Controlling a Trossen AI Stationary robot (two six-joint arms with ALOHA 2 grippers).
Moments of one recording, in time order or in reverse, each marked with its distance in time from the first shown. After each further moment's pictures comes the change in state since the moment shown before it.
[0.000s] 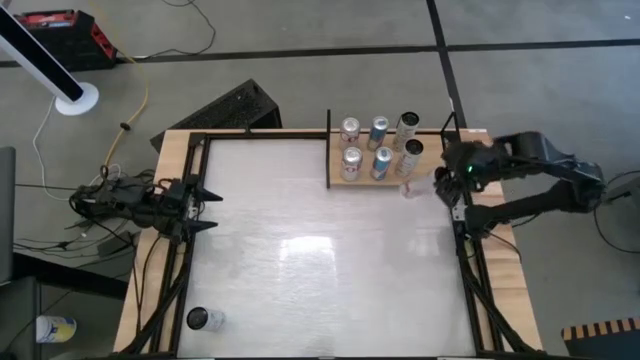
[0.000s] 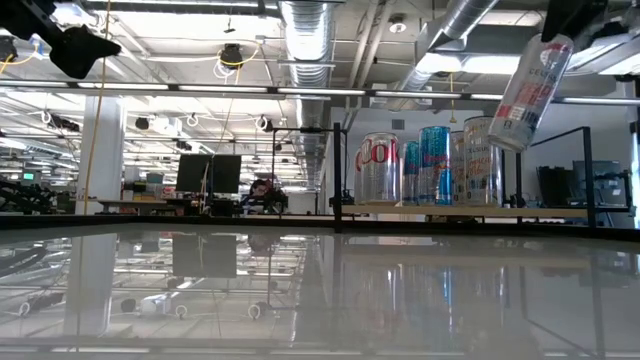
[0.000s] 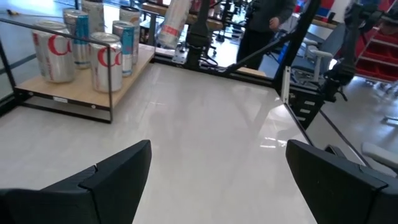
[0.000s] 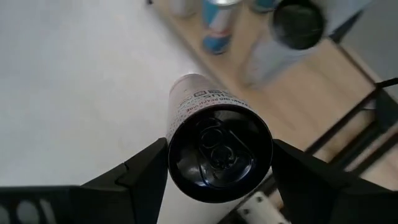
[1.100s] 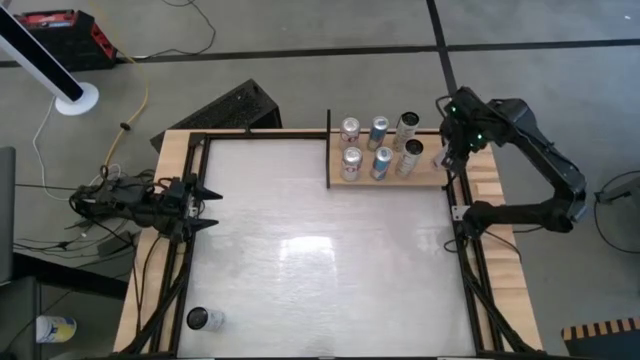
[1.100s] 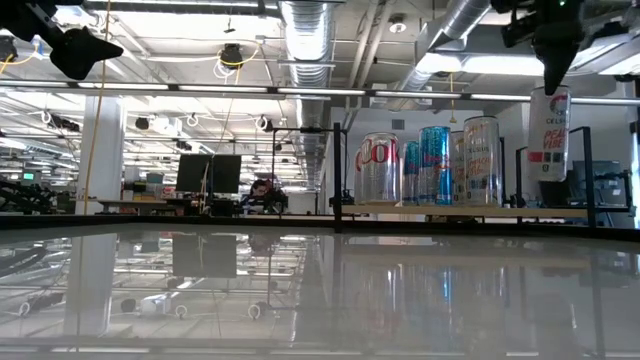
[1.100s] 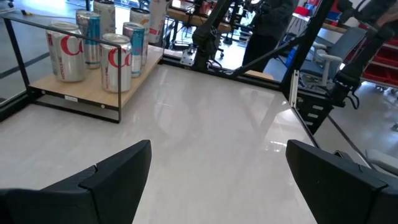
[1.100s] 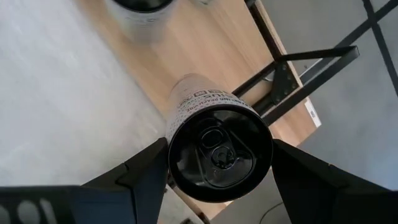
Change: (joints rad) left arm 0.000 0.000 0.000 0.000 -0.038 -0.010; right arm -0.784 0.148 0.007 0.000 -0.052 -0.857
